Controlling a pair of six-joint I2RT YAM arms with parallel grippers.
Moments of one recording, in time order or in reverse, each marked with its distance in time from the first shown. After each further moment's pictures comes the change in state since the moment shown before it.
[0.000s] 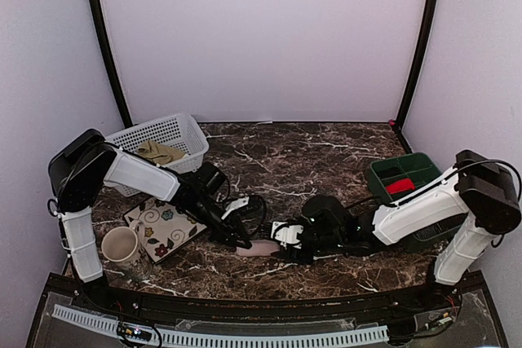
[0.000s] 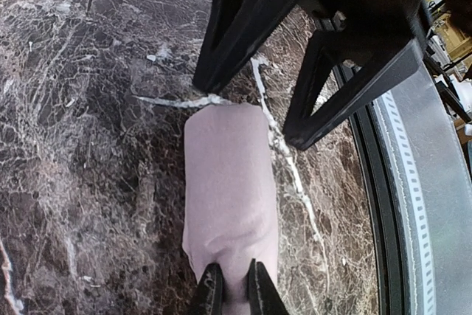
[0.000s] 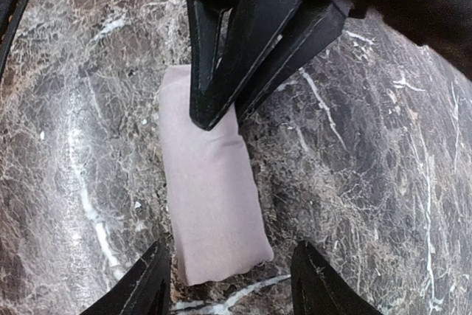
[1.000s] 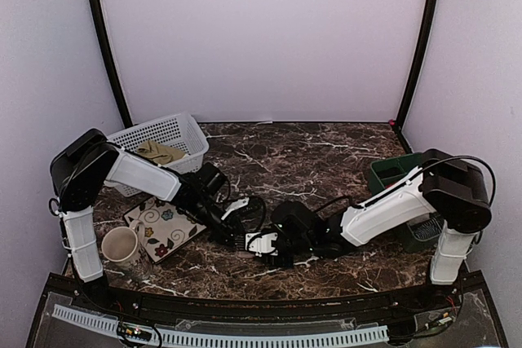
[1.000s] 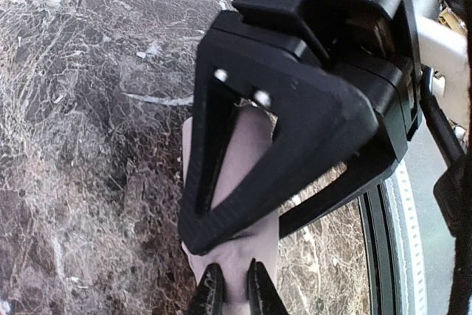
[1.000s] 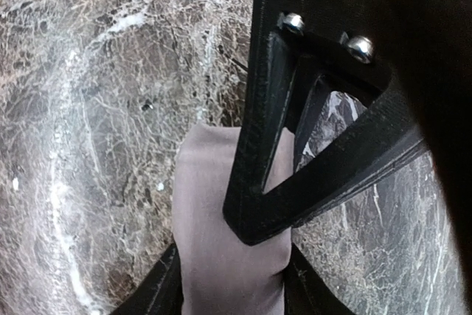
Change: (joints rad) left arm 0.003 0.017 0.010 -0.021 0.041 0.000; right arm 0.067 0.232 0.215 -0.074 0.048 -0.124
